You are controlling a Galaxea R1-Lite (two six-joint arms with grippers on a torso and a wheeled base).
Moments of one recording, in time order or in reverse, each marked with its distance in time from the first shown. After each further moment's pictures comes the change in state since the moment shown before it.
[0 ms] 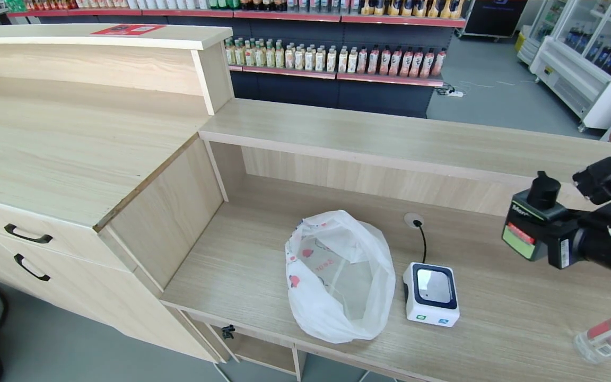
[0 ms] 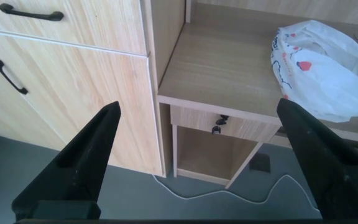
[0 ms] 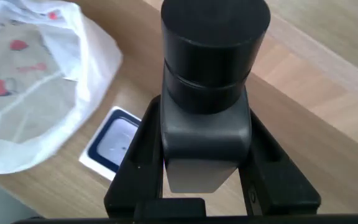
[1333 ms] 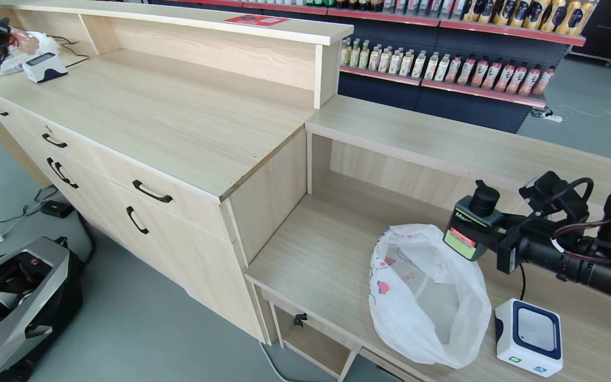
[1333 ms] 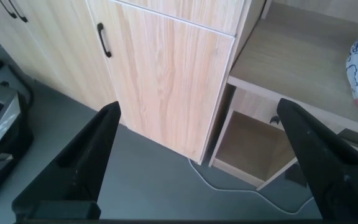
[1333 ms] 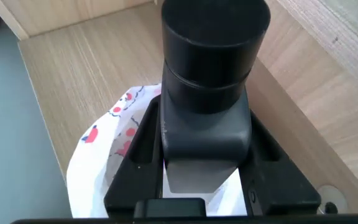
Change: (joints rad) left arm 0.000 0.000 0.000 0.001 0.000 0.000; right arm 0.077 0.239 0.037 -0.317 0.267 0.031
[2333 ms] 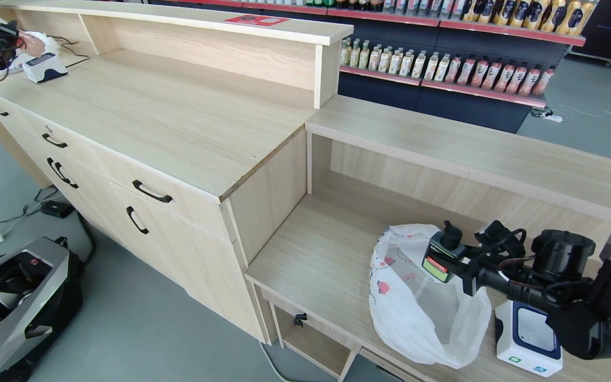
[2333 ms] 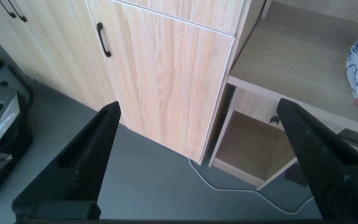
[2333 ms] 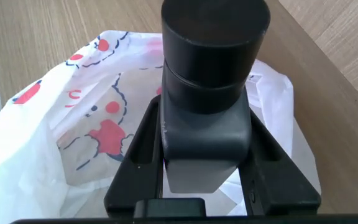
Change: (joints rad) left arm 0.000 0.000 0.000 -0.001 0.000 0.000; right arm -0.078 0.535 0.007 -0.484 0.164 -0.046
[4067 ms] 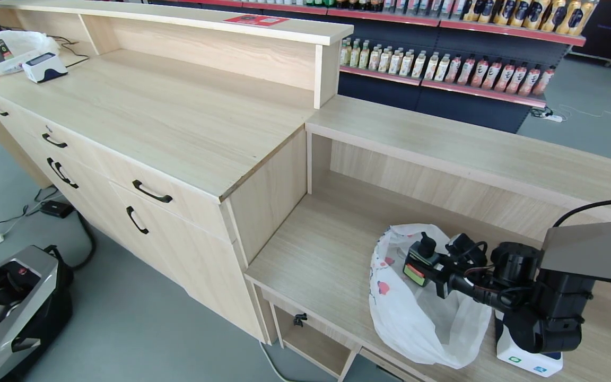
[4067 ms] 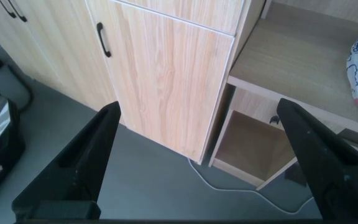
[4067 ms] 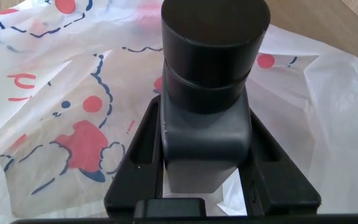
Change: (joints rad) left arm 0.001 0.000 0.000 0.000 0.000 0.000; right arm 0.034 0.278 -0.196 -0.092 0.010 0.024
